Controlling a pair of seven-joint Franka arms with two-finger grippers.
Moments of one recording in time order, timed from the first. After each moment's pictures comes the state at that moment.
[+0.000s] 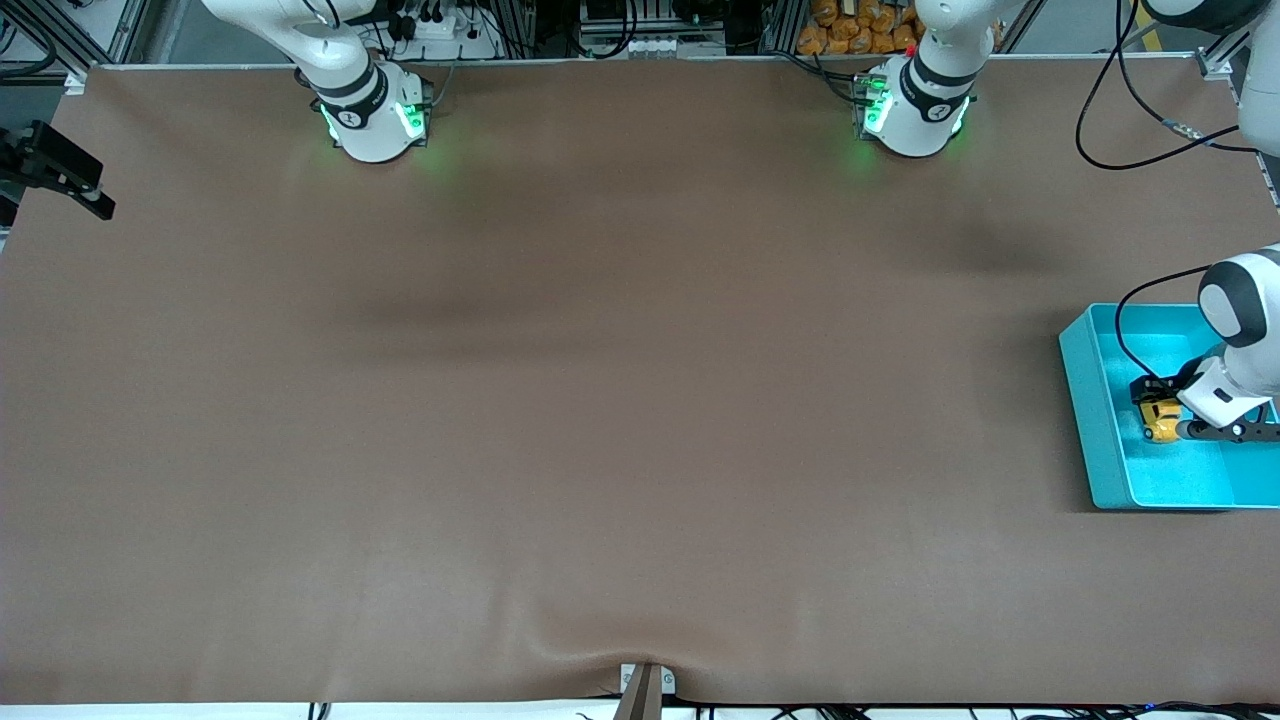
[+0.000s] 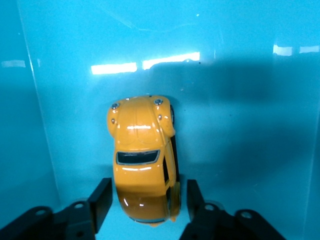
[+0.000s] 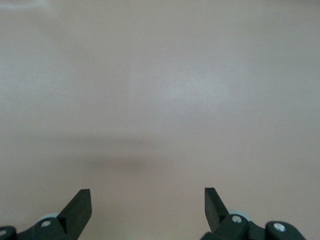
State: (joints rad) left arm 0.49 0.63 -0.04 -1.81 0.28 2.43 0.33; right arm 0.07 -0.12 -0.11 -1.56 0.00 1.50 -0.11
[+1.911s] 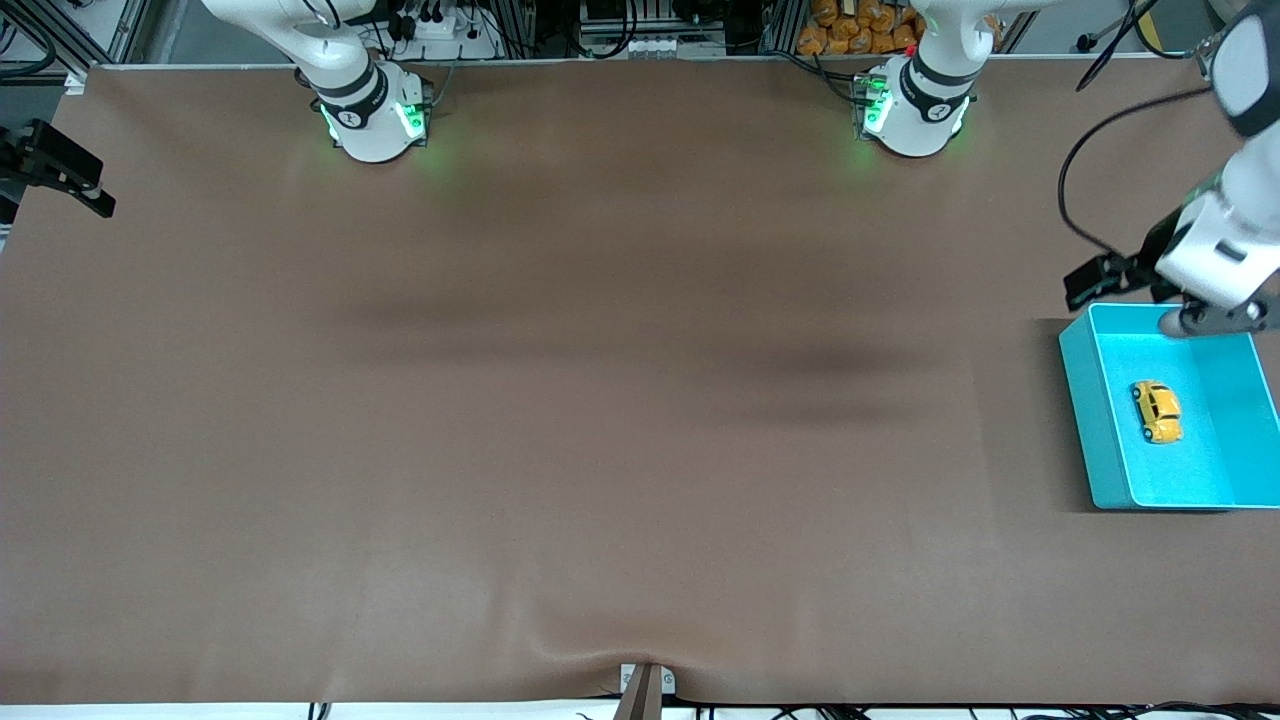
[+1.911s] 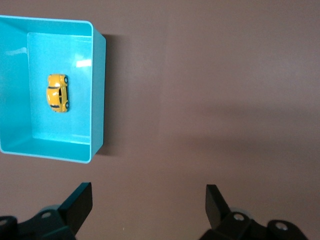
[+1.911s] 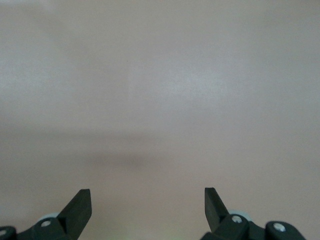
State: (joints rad) left arm 0.04 -0.04 -0.09 -1.74 0.07 1.66 -0.11; right arm 0.07 -0.11 -0.12 -1.55 0.00 1.48 -0.11
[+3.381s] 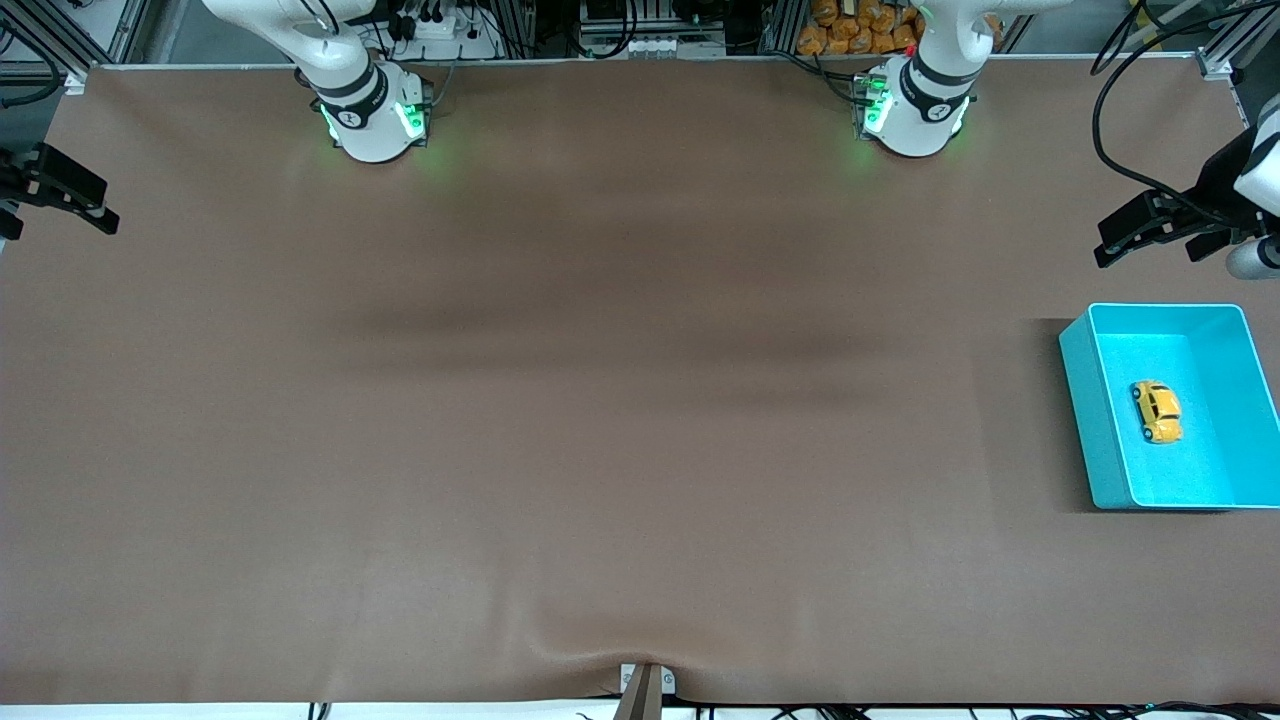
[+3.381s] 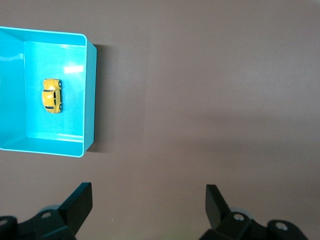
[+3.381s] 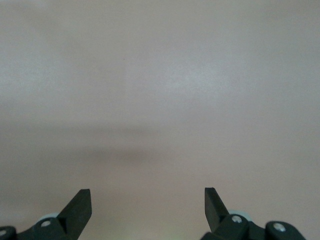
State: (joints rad) left arm -0.03 -0.03 -0.02 -1.57 0.00 1.54 -0.11; right arm 0.06 -0.07 -0.11 -1.53 0.00 1.48 -0.10
